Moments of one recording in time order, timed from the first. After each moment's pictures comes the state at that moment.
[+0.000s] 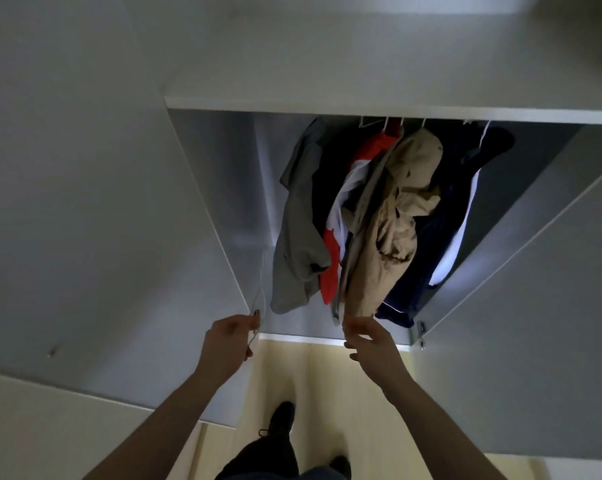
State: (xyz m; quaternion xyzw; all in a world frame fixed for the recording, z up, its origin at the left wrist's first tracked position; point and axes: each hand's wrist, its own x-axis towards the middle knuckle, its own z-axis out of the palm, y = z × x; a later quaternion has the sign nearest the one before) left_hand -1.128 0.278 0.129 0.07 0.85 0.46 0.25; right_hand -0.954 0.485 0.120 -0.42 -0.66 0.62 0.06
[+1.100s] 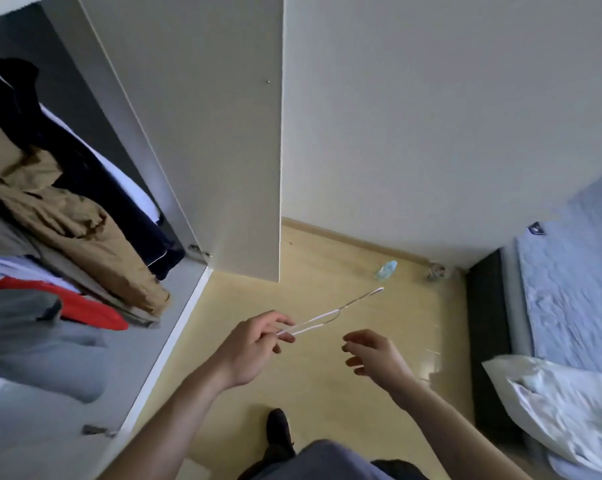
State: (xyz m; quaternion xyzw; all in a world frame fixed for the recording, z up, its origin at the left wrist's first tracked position) left_hand -0.947 0.281 0.146 0.70 0.42 0.03 0.57; right_hand -0.715 0.148 0.103 -0.77 -0.19 0.51 0.33
